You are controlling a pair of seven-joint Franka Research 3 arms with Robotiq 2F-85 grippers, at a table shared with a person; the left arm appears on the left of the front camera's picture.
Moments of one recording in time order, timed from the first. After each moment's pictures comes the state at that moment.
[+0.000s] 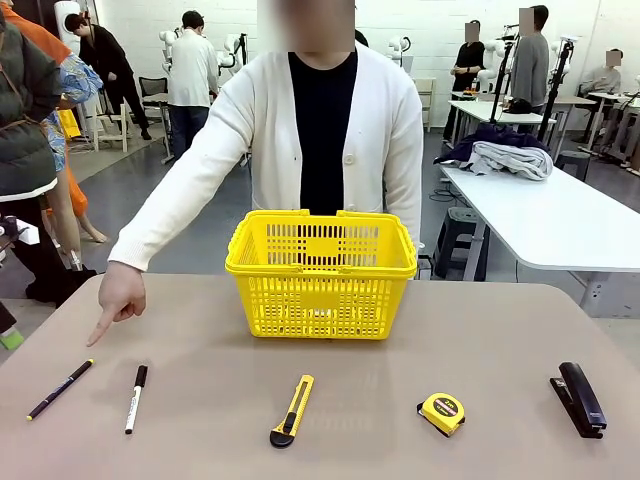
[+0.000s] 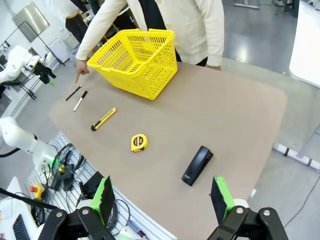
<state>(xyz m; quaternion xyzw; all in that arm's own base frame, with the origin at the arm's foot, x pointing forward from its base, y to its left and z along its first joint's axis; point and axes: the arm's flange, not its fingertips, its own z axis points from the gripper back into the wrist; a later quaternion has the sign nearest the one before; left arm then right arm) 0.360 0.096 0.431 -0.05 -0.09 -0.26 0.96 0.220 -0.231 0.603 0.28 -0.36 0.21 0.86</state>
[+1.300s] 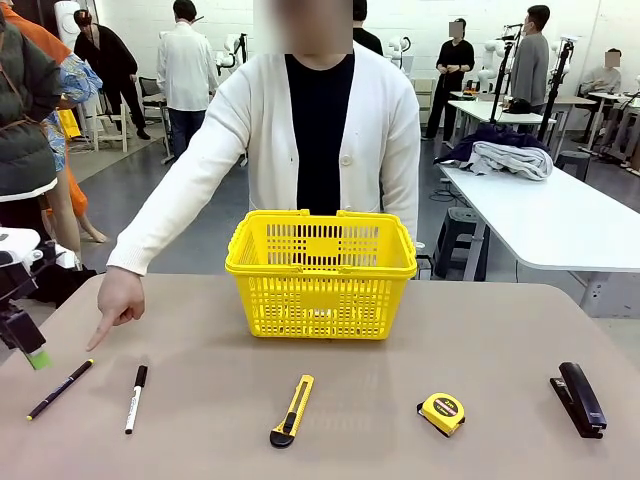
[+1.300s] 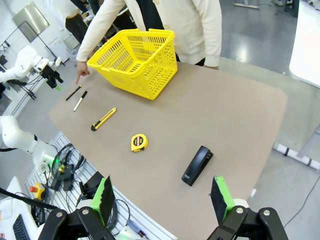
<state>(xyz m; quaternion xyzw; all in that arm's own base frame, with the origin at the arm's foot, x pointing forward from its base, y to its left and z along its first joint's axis) 0.385 0.069 0.382 -0.06 -0.04 -0.29 0.95 0.220 -0.231 0.603 0.28 -0.36 0.21 0.86</state>
